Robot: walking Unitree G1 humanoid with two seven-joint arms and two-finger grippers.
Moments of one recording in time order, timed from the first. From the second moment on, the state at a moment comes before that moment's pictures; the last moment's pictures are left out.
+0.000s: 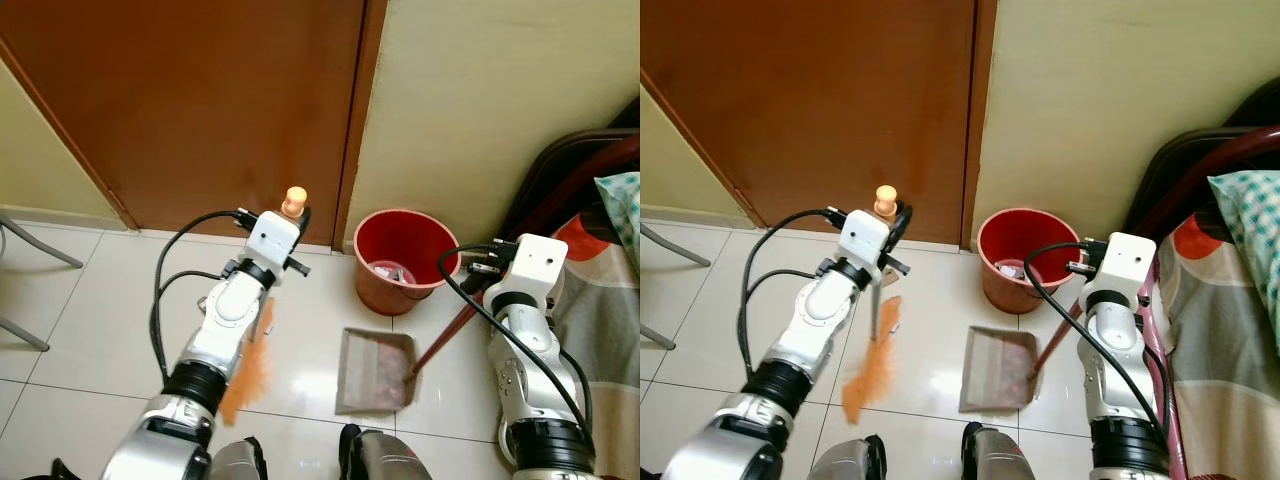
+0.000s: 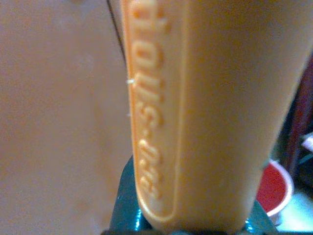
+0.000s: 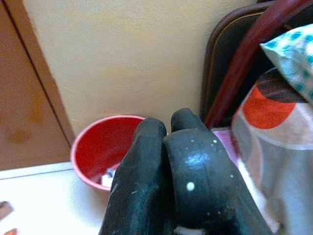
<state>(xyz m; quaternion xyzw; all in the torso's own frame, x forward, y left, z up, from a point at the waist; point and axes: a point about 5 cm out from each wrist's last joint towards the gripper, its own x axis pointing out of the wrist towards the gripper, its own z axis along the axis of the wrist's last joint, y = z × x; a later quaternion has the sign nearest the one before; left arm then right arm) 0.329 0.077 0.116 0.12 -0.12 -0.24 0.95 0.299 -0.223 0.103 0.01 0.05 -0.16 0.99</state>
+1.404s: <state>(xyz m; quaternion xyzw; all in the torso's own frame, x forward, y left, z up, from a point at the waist) 0.316 0.069 0.223 -0.13 -0.18 -0.23 0.95 0.341 -0.189 0.089 0.01 0.08 -0.16 0.98</state>
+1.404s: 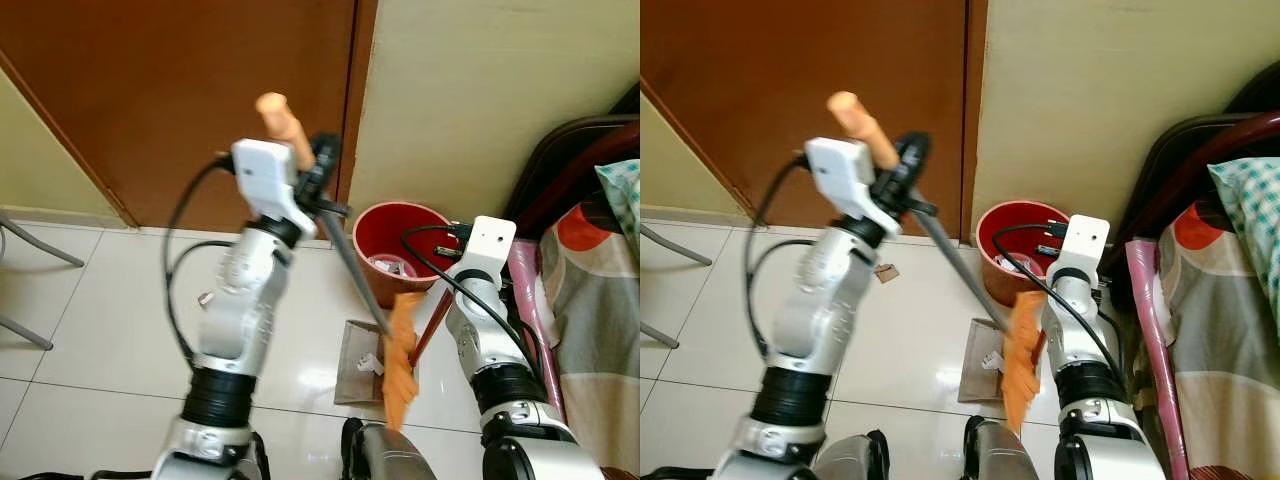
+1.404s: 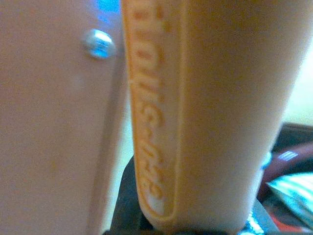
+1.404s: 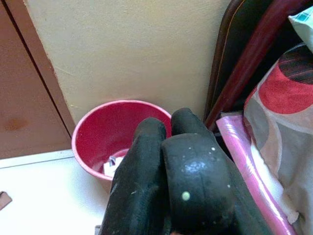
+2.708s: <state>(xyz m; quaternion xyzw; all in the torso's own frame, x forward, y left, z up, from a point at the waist) 0.284 0.139 0.151 0.06 -0.11 -0.13 0.98 0.324 -0.203 0.115 0.06 0.04 -0.10 0.99</state>
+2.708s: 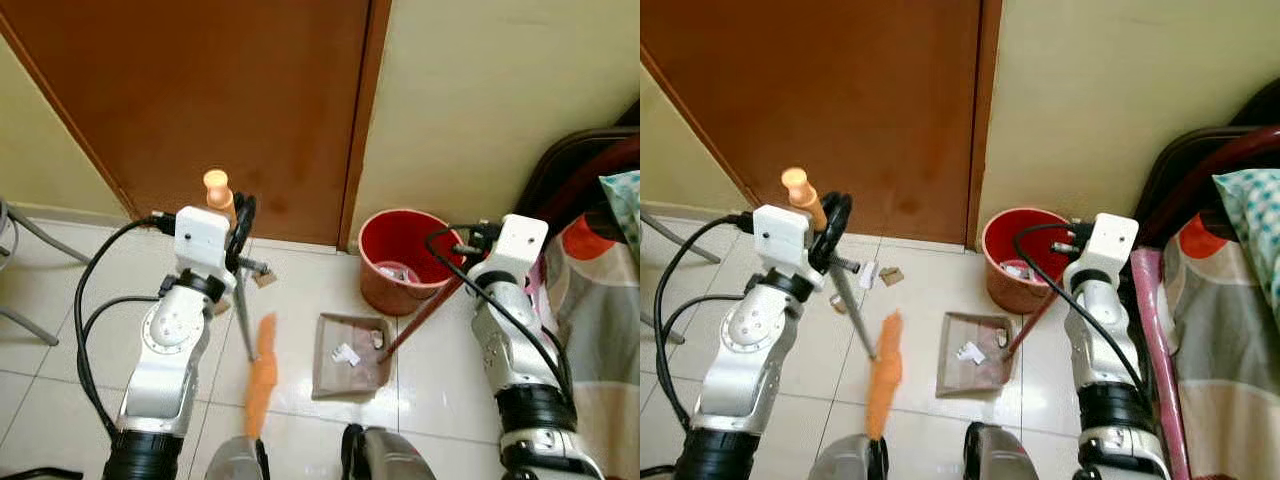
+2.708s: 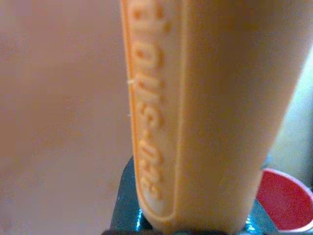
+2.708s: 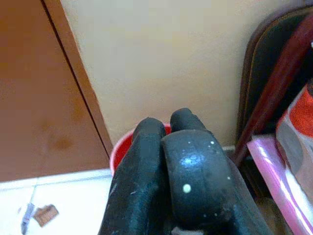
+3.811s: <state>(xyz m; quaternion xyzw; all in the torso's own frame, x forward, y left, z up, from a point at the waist) 0.290 0.106 0.109 0.04 -0.08 -0.14 0.99 0.354 -0.260 0.305 0.07 -0.21 -0.15 0.96</state>
